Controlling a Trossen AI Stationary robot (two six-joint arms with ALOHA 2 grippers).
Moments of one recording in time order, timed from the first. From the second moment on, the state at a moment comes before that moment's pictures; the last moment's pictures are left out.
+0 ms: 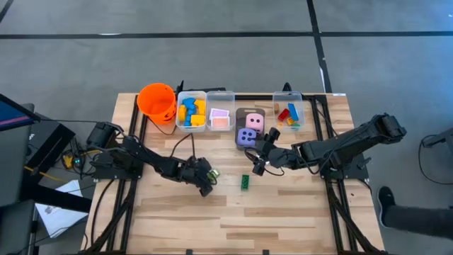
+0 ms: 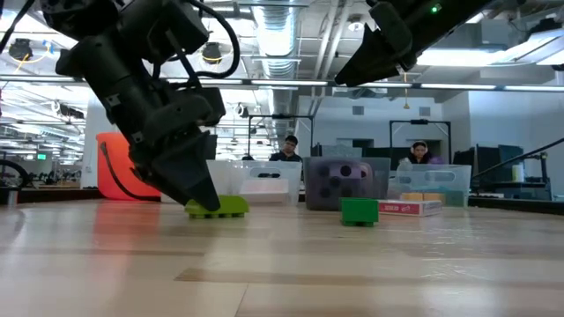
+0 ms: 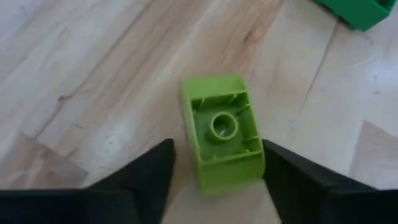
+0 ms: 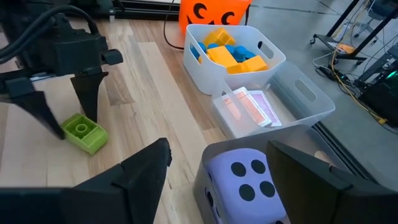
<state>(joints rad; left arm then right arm) -0.30 1.73 0.70 0.00 -0.32 -0.77 0.24 1.35 0.81 -0.08 0.70 0.15</state>
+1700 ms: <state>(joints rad) -0.05 1.36 0.69 0.50 0.13 -0.62 0.30 1.35 0.81 0.28 0.42 -0.64</state>
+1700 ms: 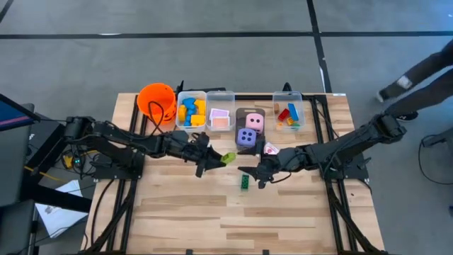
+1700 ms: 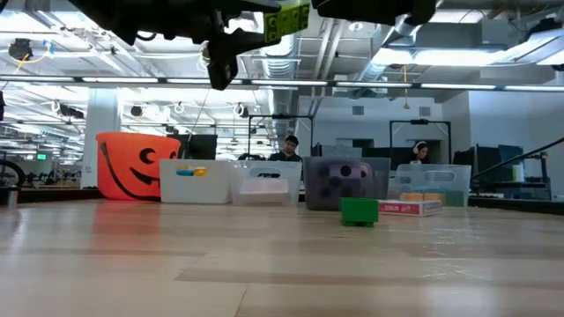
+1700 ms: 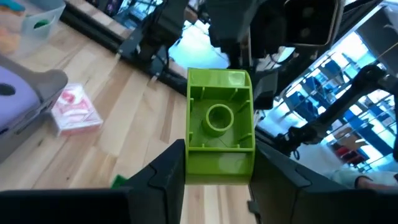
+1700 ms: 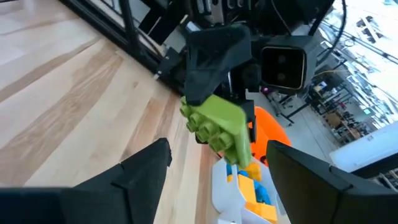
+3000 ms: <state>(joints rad) -0.07 1.51 0.81 0.60 0.19 -0.61 0.29 1.35 0.81 0.31 0.38 -0.66</state>
